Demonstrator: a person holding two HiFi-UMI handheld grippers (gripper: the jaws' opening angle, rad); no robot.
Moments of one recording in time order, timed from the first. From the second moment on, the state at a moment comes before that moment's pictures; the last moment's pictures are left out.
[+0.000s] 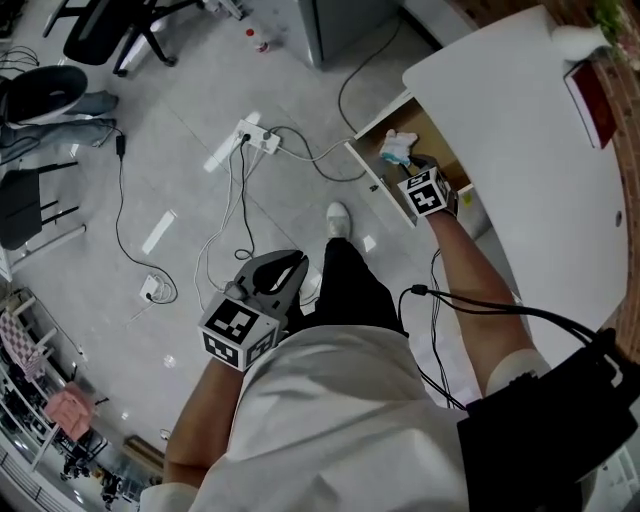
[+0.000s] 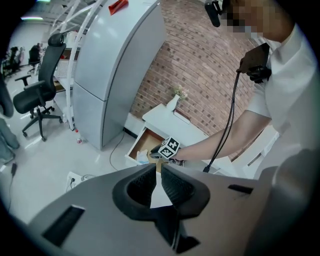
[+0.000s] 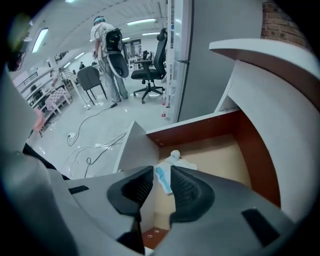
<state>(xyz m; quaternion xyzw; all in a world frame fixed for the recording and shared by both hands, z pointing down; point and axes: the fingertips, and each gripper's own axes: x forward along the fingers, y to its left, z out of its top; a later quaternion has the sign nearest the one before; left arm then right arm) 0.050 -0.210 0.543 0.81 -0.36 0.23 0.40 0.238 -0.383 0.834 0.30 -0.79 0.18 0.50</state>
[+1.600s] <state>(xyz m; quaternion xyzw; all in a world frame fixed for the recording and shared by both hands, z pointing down) 0.016 -0.240 0.608 0.80 -0.38 0.21 0.42 0.234 -0.450 0.928 0.31 -0.74 0.15 0.58</state>
